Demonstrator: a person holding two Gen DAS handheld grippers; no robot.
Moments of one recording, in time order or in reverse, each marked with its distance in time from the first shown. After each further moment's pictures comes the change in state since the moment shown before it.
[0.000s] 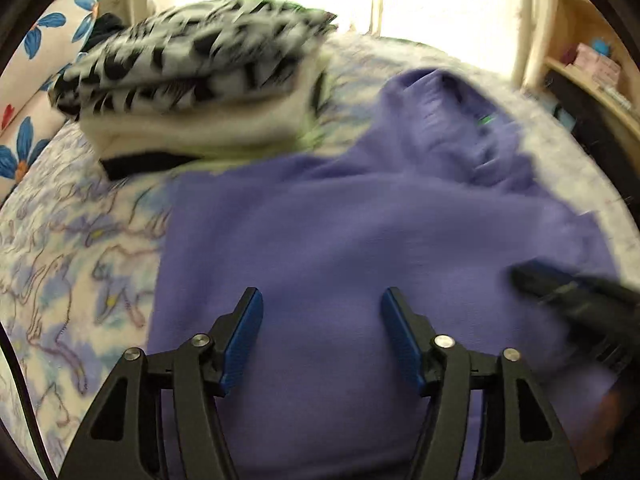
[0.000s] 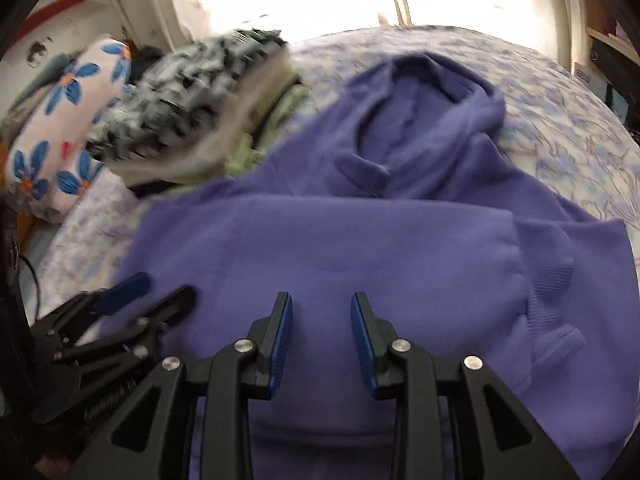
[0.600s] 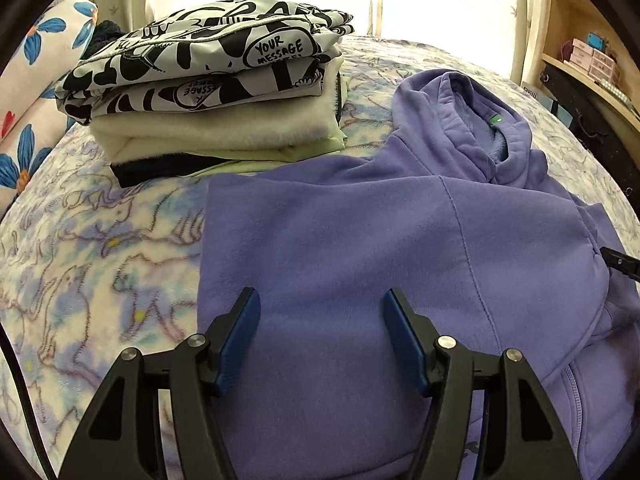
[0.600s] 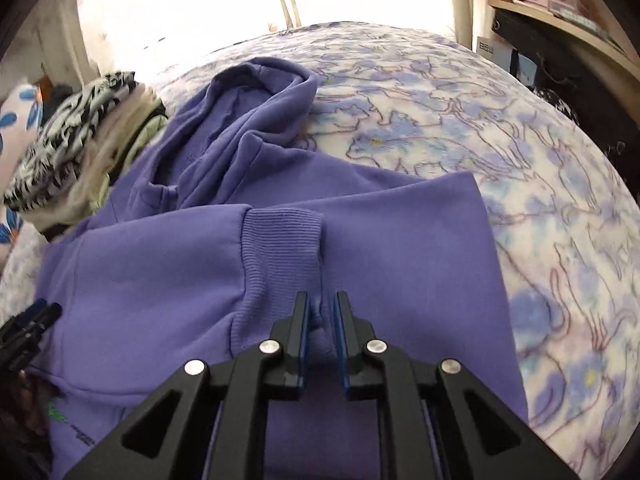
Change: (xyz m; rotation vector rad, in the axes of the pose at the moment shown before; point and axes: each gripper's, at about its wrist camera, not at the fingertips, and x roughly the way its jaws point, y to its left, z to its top) left arm -0.008 0.021 0.002 0.041 -0.013 0.014; right arm -0.045 -0.115 -0.018 0.189 -0.024 -0.198
